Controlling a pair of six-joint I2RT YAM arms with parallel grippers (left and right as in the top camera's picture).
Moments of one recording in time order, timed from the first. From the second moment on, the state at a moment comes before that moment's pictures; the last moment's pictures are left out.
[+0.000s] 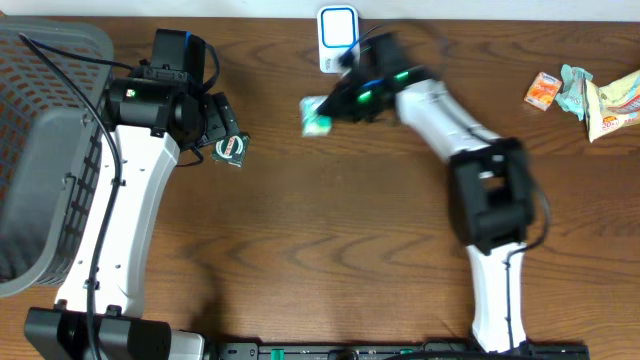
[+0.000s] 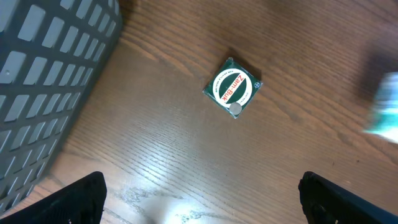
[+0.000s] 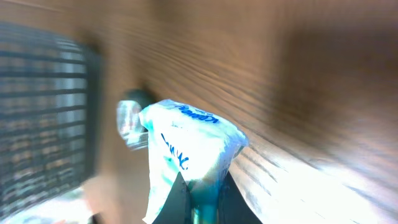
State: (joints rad) left arm -0.13 1.58 1.61 -1.23 -0.19 -0.49; right arm 0.29 2.30 1.84 -0.56 -0.80 0.35
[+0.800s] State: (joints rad) left arm -0.13 1.58 1.61 -1.23 -0.19 -0.49; right arm 0.03 2.26 1.84 -0.55 -1.53 0.01
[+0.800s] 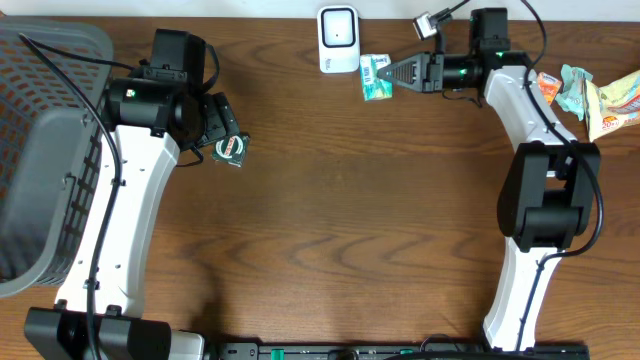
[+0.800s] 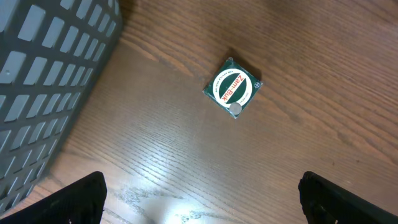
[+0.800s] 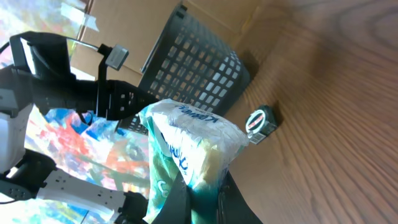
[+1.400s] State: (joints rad) left arm -0.13 1.58 1.61 -1.23 -0.19 -0.49; right arm 0.11 2.26 1.84 -0.58 -1.31 0.01
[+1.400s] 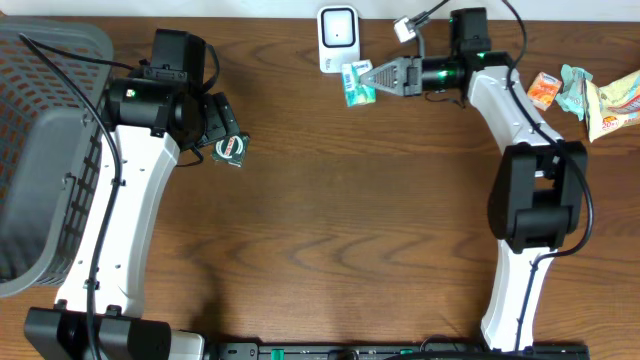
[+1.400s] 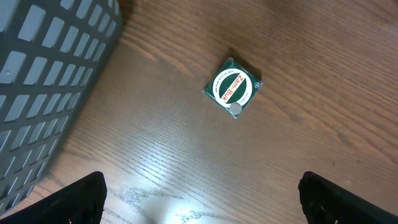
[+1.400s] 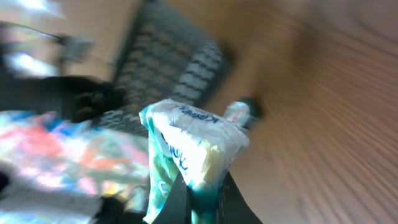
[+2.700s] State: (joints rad) left arm -0.13 1.58 1.61 -1.23 -0.19 -0.49; right arm 0.43 2.31 1.83 0.18 0.30 -0.76
